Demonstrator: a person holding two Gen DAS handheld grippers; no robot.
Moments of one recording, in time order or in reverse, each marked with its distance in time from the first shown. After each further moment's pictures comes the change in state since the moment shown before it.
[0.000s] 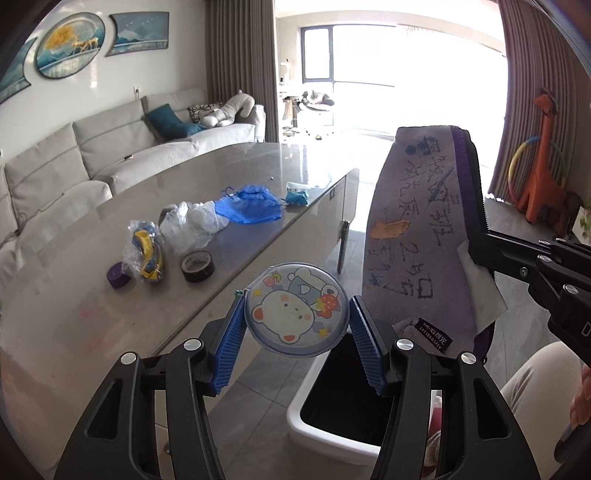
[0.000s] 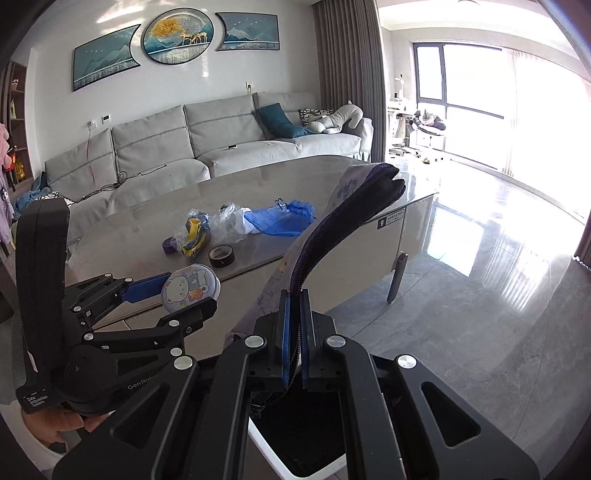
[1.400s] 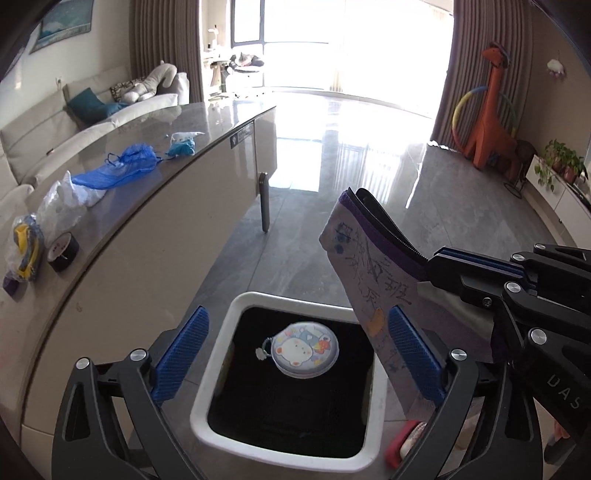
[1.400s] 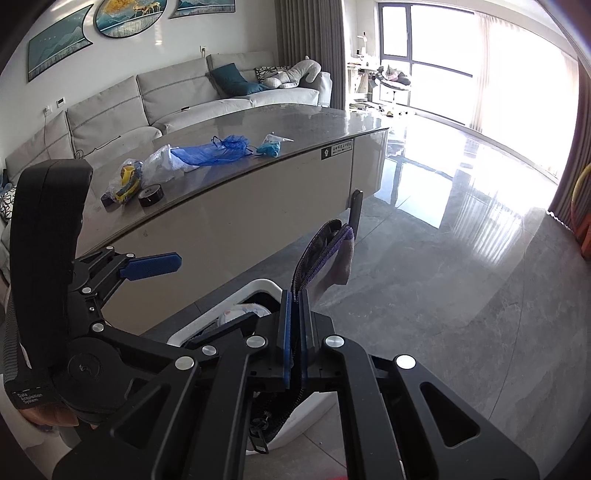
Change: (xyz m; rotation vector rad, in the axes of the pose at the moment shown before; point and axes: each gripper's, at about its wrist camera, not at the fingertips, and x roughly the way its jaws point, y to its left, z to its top) left arm 0.086 -0.090 -0.026 0.136 0.152 -0.224; right arm 0.031 -0.069 -0.063 0.086 0.174 -0.124
